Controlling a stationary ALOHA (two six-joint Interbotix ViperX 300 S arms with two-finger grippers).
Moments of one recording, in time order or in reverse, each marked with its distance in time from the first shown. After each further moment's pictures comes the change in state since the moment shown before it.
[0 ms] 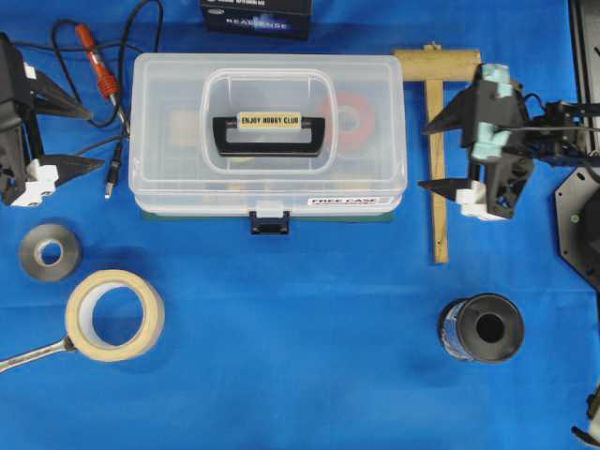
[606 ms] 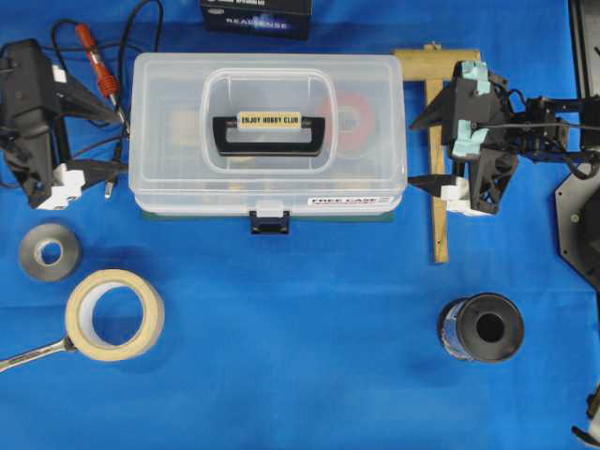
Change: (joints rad) left arm -0.054 0.155 -0.055 0.000 -0.135 0.000; right arm 0.000 0.054 -0.040 -0.012 -0.023 0.000
